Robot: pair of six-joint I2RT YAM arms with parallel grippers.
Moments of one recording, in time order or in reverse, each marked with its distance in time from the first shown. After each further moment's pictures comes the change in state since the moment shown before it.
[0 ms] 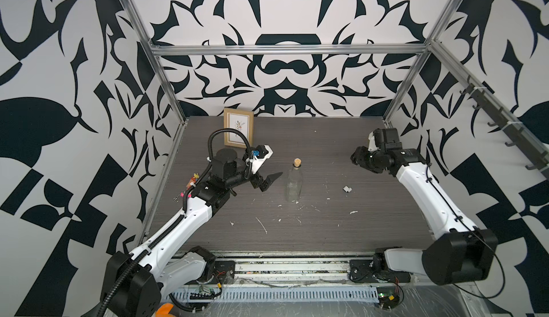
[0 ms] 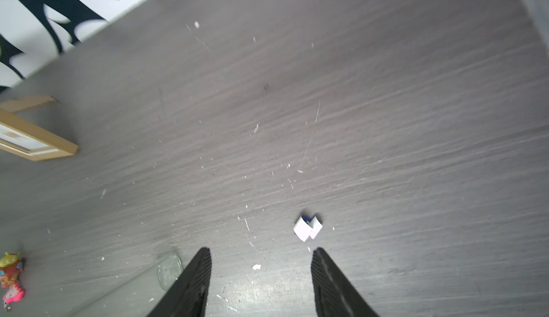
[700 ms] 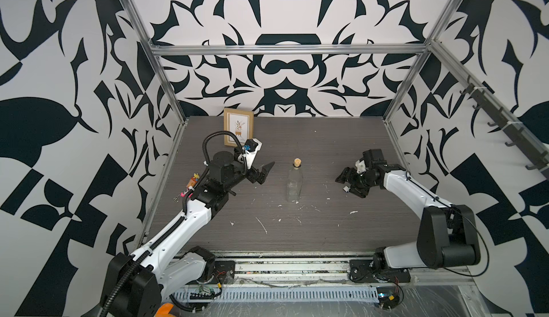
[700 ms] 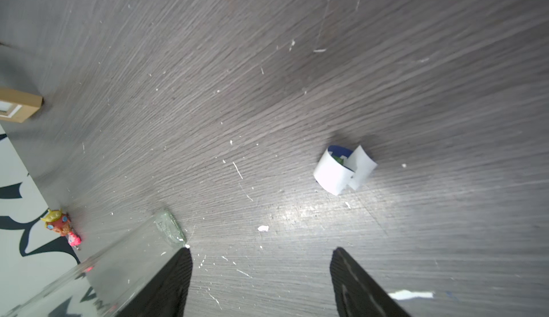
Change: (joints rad) left arm 0.020 0.002 -0.061 0.099 -0.165 -0.123; right arm -0.010 0.164 -0.302 0.145 -0.276 0.179
